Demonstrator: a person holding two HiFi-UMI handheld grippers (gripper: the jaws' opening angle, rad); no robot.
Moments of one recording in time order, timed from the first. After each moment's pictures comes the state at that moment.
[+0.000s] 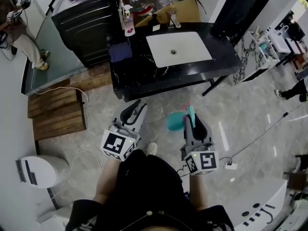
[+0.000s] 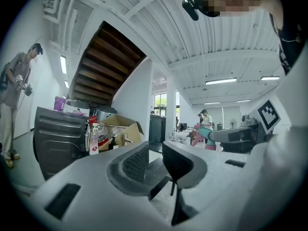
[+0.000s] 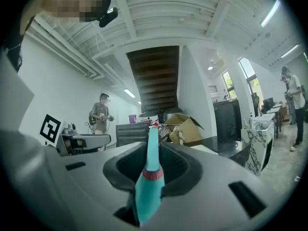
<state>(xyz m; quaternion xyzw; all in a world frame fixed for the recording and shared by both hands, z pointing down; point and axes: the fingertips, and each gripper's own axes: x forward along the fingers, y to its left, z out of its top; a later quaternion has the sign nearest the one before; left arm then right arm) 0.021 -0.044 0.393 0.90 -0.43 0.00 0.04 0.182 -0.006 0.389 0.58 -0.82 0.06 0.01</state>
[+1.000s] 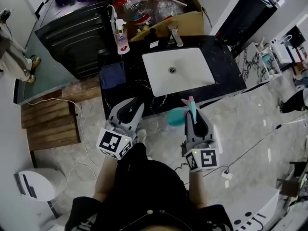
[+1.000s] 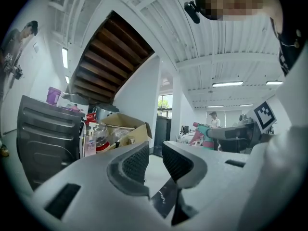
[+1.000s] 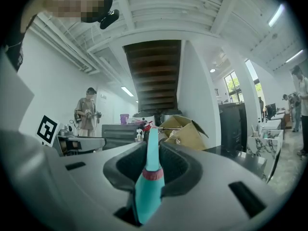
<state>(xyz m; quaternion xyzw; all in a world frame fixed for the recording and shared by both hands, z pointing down) 0.014 -0.244 0.407 0.90 -0.43 -0.02 0.05 0.186 -0.213 0.387 0.58 -0.81 0.04 0.02</state>
